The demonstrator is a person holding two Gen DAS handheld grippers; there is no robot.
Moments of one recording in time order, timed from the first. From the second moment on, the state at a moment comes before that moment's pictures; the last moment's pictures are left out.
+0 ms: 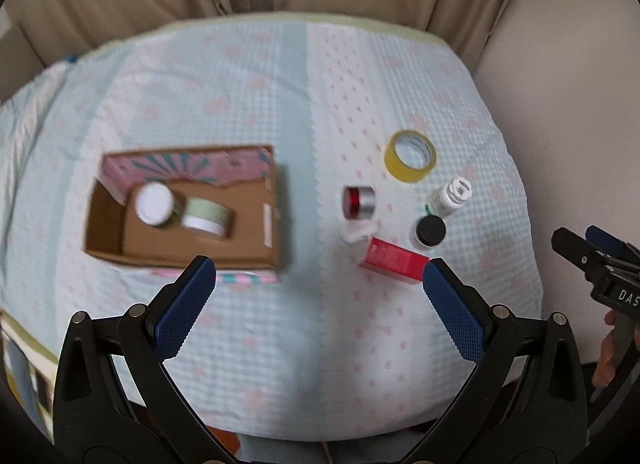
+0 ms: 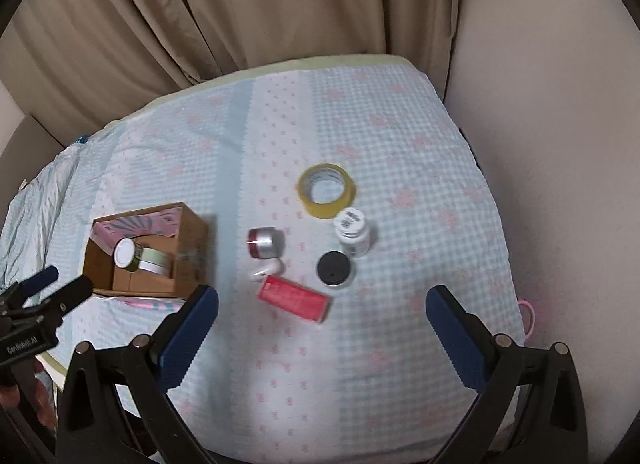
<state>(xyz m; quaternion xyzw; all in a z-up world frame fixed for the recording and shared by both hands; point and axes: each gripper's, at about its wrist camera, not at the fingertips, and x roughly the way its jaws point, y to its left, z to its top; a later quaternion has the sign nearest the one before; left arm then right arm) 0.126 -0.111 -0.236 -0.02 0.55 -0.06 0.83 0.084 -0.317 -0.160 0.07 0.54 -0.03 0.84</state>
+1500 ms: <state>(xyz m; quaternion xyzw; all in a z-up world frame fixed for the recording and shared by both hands) 0.196 -0.204 -0.511 -0.22 0.71 0.07 0.66 0.215 -0.359 -0.385 0.09 0.58 -0.04 0.81</state>
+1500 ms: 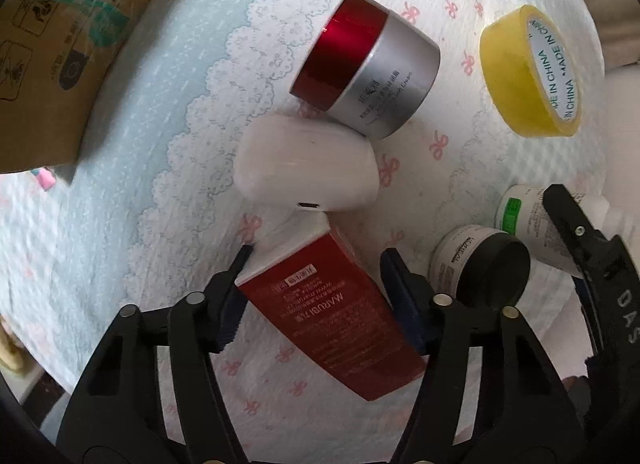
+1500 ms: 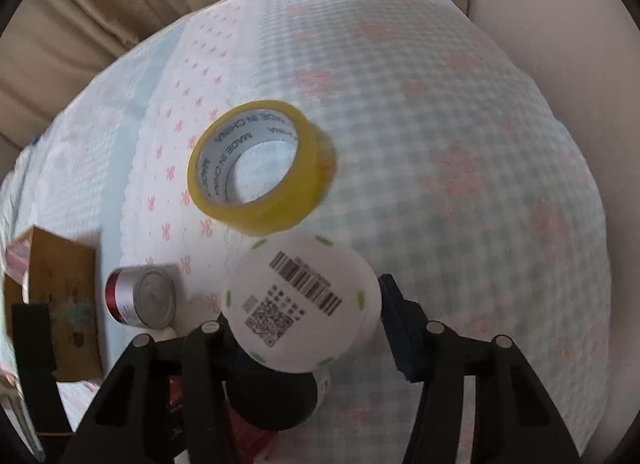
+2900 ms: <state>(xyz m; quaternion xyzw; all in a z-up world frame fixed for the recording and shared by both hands) 0.135 -0.047 -0.240 -0.18 0.50 -0.03 0.85 0.124 -0.255 -0.137 0.03 0.46 0.04 0.89</state>
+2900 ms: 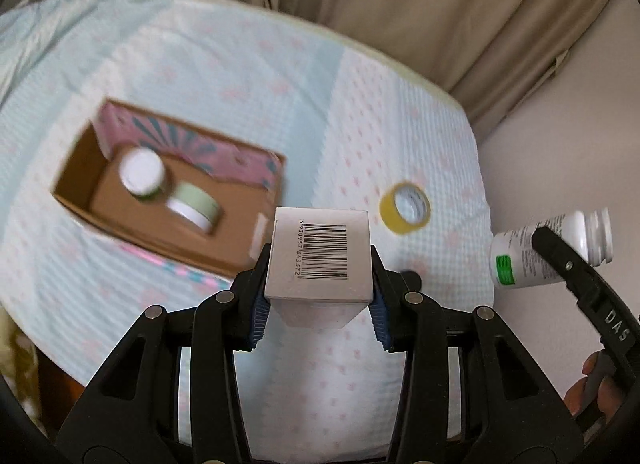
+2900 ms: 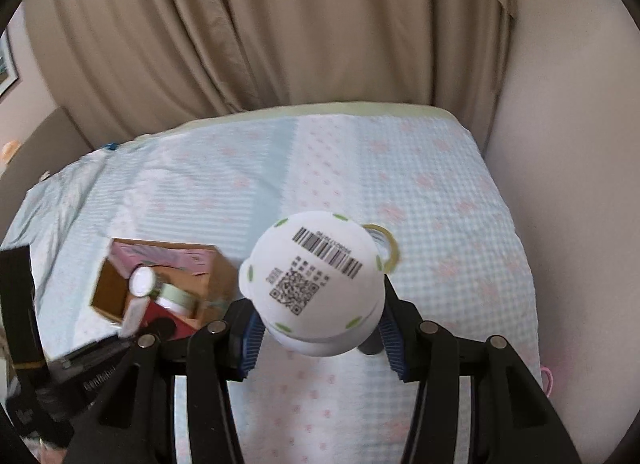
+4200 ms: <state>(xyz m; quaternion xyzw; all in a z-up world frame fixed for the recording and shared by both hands) 0.262 0.211 -0.361 -0.04 0.61 -0.10 0.78 0.209 -0.021 -0.302 0.13 0.64 -0.04 0.76</state>
